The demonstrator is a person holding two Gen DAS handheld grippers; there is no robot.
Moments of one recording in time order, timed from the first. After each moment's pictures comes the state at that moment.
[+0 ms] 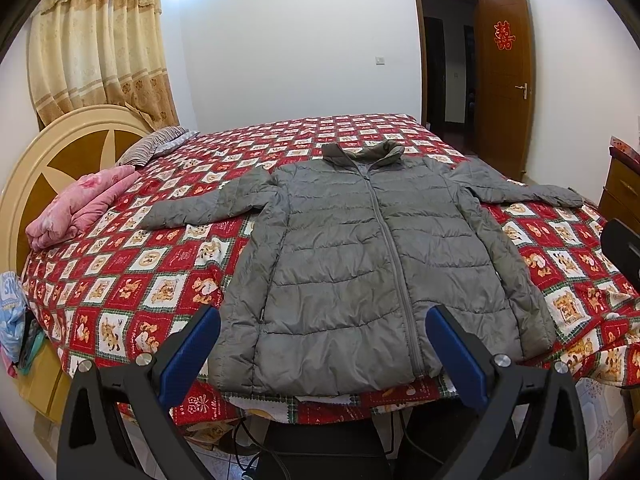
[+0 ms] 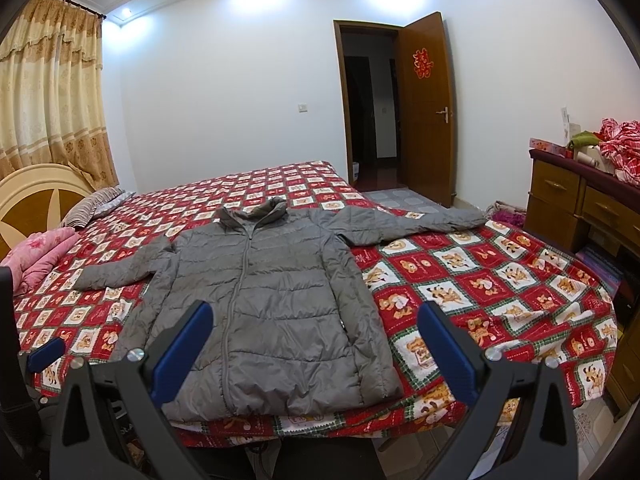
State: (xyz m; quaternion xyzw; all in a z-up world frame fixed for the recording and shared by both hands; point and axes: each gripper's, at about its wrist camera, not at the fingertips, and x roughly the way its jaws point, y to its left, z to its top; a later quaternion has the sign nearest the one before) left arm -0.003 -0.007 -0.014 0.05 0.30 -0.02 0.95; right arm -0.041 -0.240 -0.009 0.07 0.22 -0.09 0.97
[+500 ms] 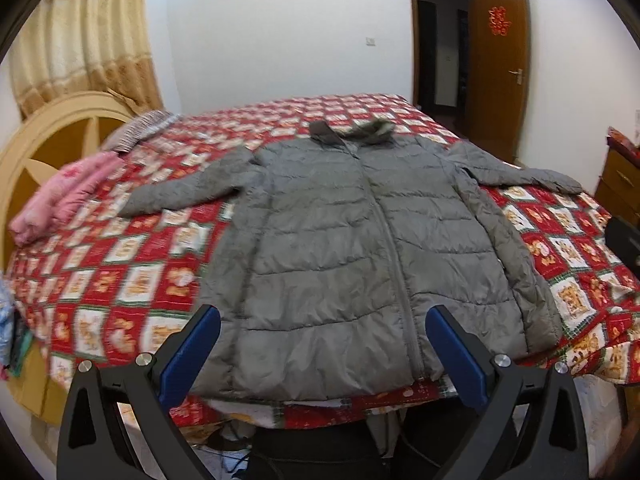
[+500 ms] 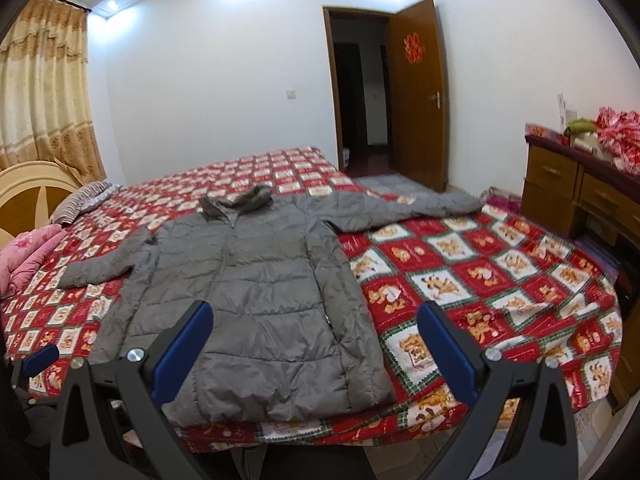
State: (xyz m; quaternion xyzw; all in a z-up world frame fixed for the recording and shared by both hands) left arm 0.039 -0.008 -0.038 0.04 0.35 -0.06 0.93; right arm -0.007 -0.264 -0.032 0.09 0.25 -0.11 0.96
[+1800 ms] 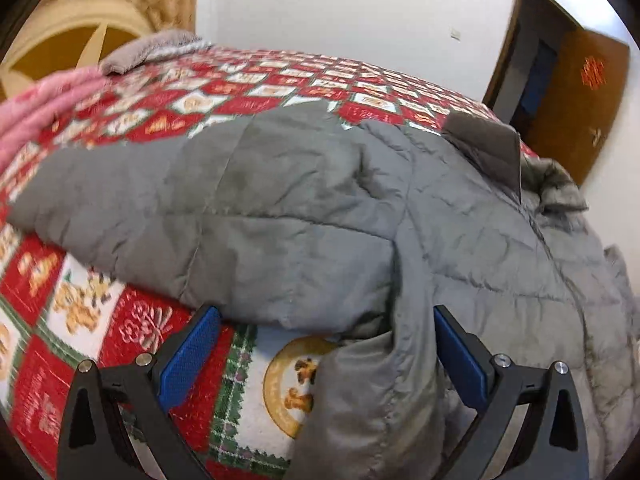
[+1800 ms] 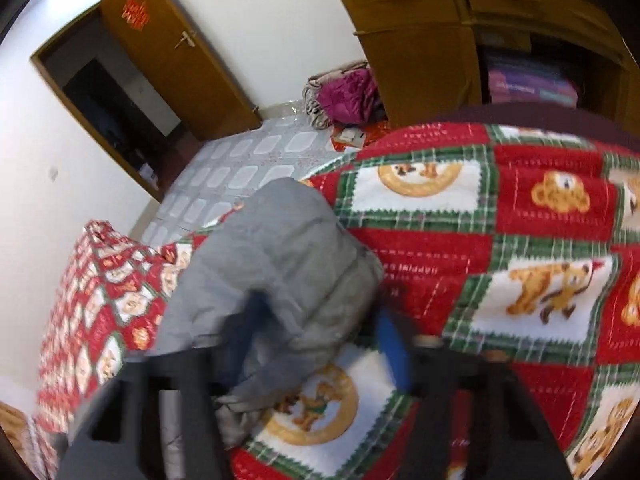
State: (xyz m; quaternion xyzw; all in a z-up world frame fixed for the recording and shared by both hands) left arm 0.399 0.114 -0.145 -0.10 0.41 0.00 0.91; right arm 0.292 -0.670 -0.142 0.40 0.29 -0.38 0.78
